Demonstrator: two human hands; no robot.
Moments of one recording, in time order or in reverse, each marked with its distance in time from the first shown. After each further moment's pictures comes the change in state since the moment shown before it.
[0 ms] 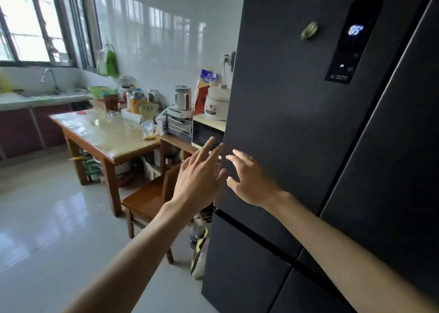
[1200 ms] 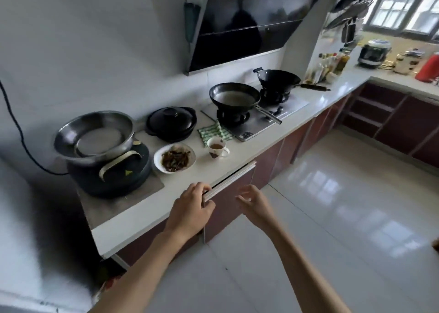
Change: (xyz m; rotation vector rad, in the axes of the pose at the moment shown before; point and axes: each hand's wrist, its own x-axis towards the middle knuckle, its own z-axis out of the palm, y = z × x) left_hand -0.372 -0.452 -0.258 0.322 0.762 -1.715; right_hand 0.124 -0.704 0.421 0.776 -1.255 -0.896
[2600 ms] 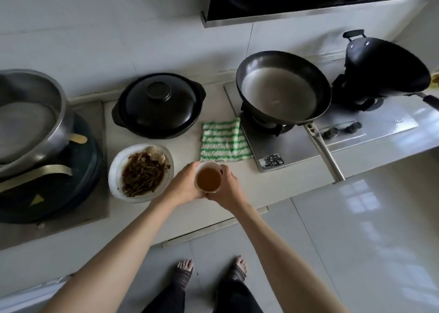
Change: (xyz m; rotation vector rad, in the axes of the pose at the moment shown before) left_hand 0.438 -0.096 0.110 -0.153 -0.083 -0.454; right_hand 0.483 0.028 0.053 -0.473 -0.462 -0.179
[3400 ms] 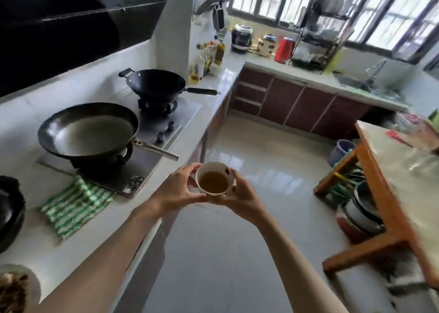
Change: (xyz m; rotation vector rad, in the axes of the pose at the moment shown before) left_hand -0.112 0.236 0.068 0.030 -0.497 1.016; right_hand -0.317 0.043 -0.157 0.376 0.867 0.198
